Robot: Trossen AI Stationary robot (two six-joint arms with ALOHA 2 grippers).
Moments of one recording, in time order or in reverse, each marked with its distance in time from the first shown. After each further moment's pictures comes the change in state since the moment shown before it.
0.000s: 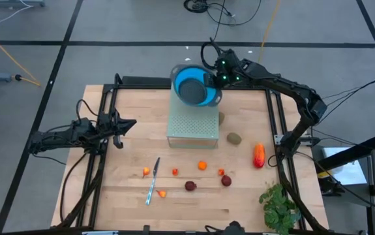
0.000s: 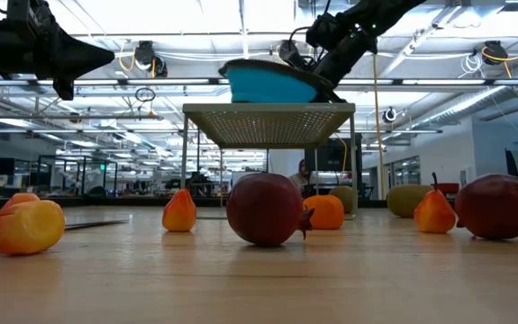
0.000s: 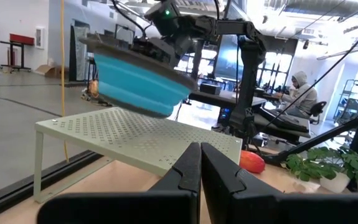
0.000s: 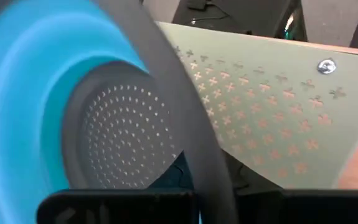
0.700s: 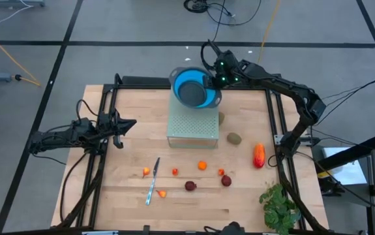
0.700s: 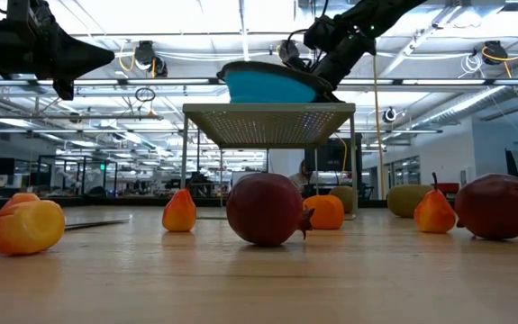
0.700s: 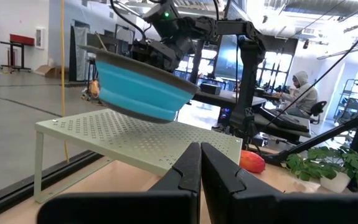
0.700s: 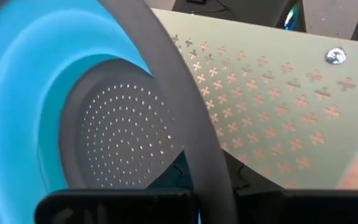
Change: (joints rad) left arm 0.000 0.000 0.000 0.000 0.000 0.002; right arm 0.006 0.012 -0.001 -0.018 0.002 -0.014
